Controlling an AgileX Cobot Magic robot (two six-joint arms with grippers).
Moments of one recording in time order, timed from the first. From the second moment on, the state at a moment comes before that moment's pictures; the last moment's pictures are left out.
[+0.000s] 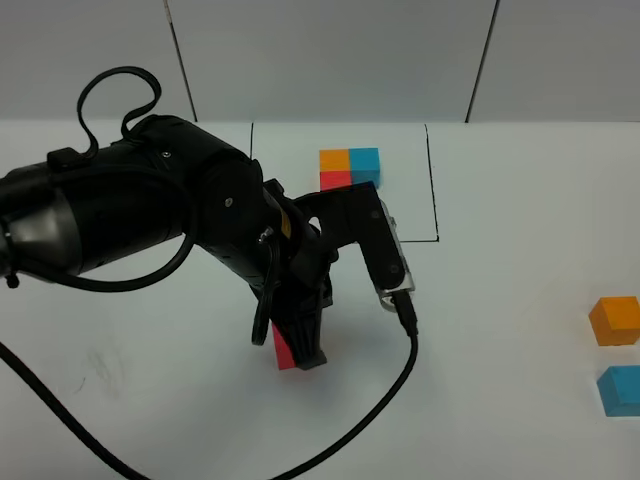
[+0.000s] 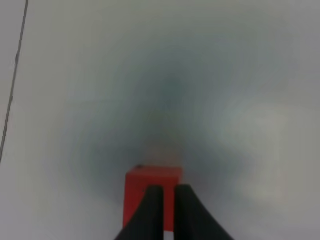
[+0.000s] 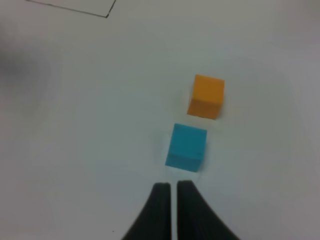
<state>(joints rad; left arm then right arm) -0.74 1.75 -1.28 -0.06 0.70 0.63 0.14 0.10 -0.50 -0.02 1.07 -0.09</state>
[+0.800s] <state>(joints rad) -0.73 1.70 -1.28 0.41 0.83 -0.62 0.14 0.10 -0.50 -0.02 1.07 -0.09</state>
